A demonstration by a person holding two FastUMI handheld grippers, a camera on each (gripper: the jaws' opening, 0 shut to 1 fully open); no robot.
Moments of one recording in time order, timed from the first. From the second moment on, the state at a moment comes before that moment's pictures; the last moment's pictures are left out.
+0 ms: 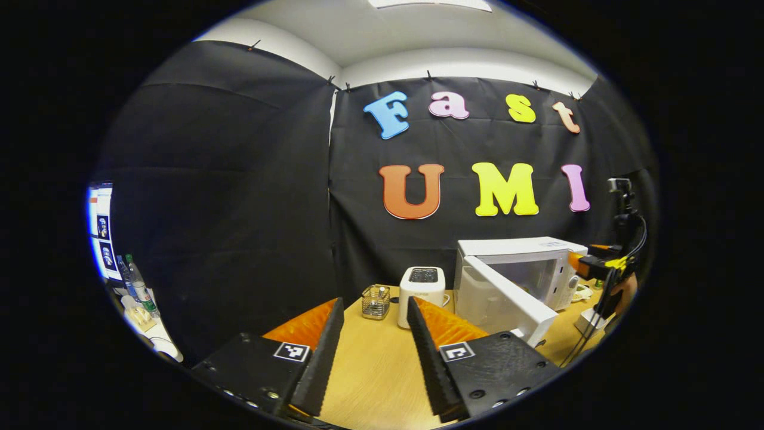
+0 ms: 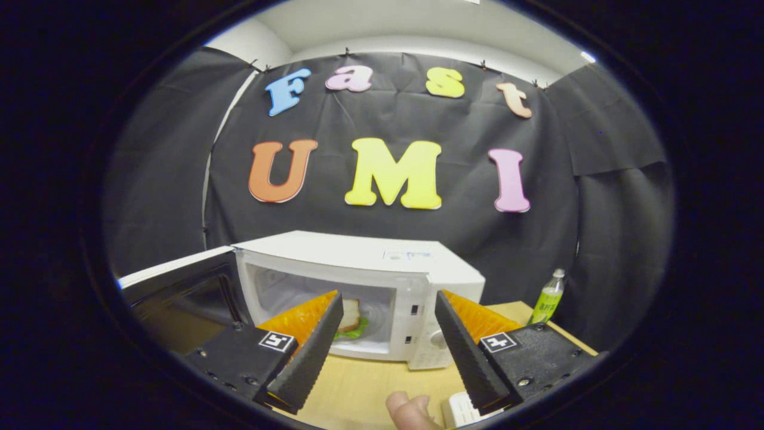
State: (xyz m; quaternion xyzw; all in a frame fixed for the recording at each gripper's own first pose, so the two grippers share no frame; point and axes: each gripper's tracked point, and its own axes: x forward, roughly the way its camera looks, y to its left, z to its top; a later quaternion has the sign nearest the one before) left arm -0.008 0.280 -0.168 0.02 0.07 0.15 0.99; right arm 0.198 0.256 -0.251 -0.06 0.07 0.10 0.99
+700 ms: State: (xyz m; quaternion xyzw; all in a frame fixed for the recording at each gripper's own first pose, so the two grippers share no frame) left arm -0.005 0.243 -0.228 0.00 0.12 0.04 0.99; right arm 0.105 0.175 -0.138 -0.05 0.00 0.11 0.99
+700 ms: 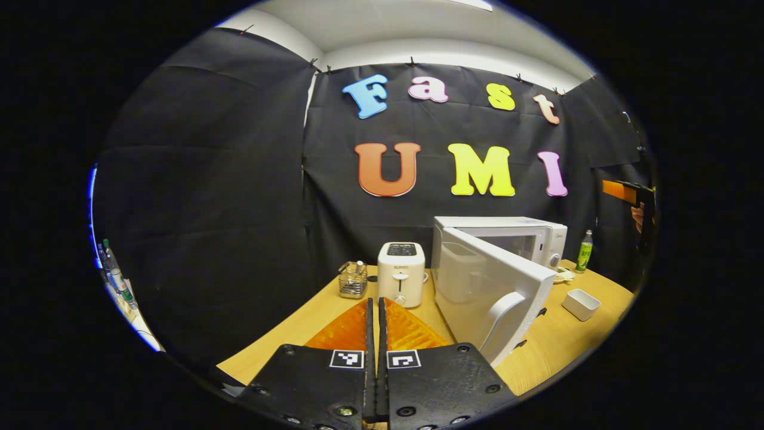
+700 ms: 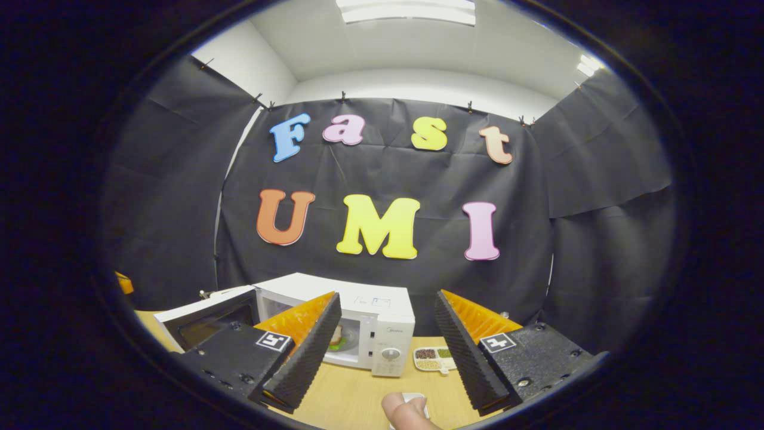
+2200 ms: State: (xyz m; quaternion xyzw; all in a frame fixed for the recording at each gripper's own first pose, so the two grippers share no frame) left arm 0.103 -0.003 -0.310 -0.03 0.14 -0.22 0.96; right arm 0.130 0.065 -0.174 0.01 0.03 0.13 0.99
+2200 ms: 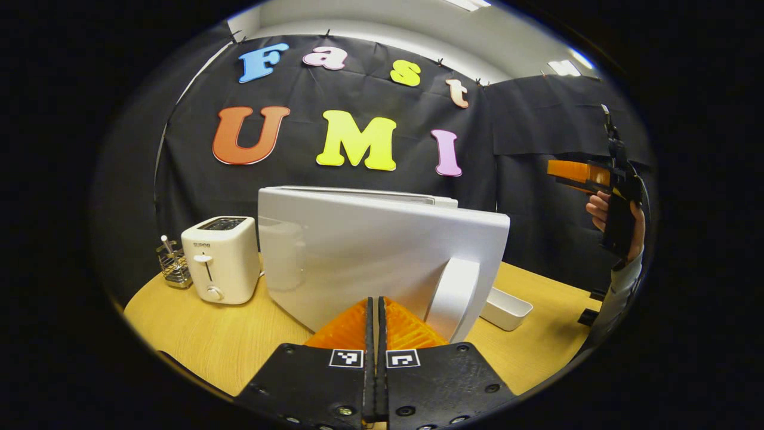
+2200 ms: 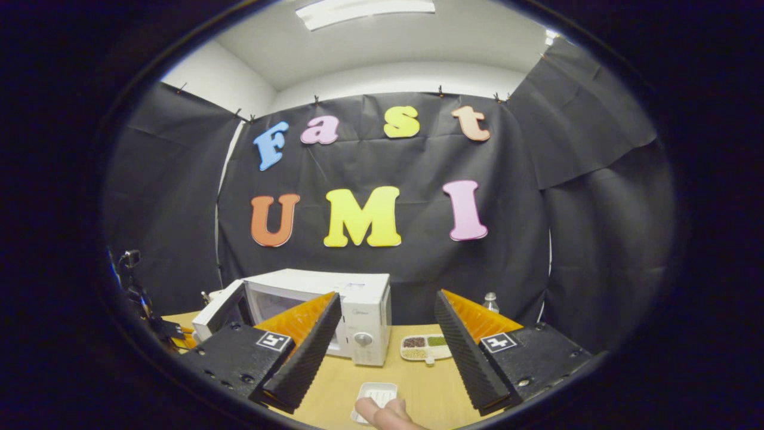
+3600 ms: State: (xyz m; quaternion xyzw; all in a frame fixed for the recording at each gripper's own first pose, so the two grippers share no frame) left arm 0.281 -0.108 -0.316 -0.03 0.12 -0.12 0.99; right arm 0.108 0.027 -0.166 0.03 0.05 0.12 0.99
